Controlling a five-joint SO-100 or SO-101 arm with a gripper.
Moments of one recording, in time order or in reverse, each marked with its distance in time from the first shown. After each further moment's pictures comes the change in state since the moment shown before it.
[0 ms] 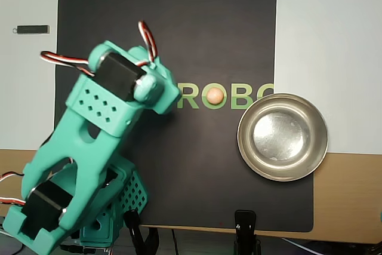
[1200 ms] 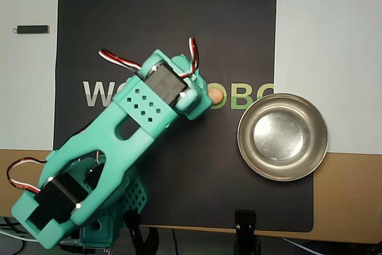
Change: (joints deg) arm 9.8 -6.5 10.0 -18.2 0.0
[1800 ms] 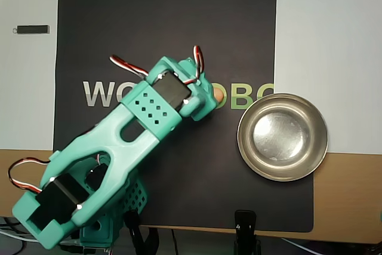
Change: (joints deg) arm 1.1 -0.1 7.2 -11.7 0.0
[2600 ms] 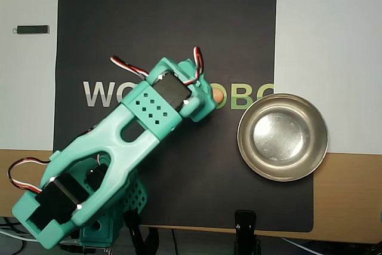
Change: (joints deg) arm 0.0 -0.1 1.1 -0.1 0.0
